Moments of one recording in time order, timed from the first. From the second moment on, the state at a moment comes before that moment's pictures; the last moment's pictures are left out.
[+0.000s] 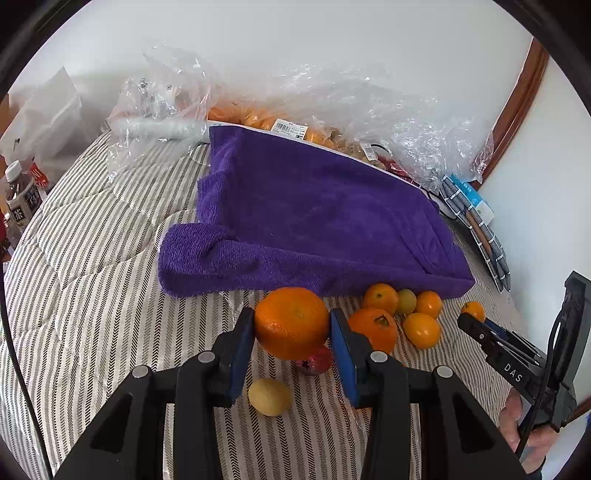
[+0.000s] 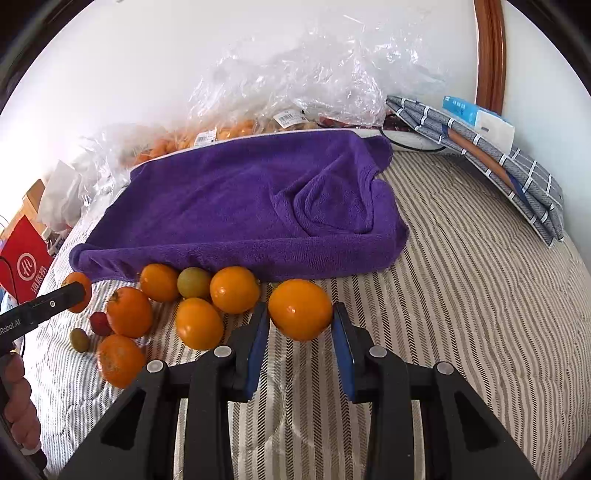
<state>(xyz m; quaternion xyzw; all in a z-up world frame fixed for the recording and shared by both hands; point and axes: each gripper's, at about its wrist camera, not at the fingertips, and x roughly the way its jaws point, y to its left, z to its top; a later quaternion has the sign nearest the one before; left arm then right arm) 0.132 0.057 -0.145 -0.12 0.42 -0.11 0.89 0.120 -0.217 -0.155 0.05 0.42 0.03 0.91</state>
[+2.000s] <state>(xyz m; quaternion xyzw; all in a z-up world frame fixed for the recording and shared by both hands) 0.238 0.022 -0.103 -0.09 0.41 -0.11 0.90 0.211 -0.222 -0.112 0.04 0.38 0.02 0.93</state>
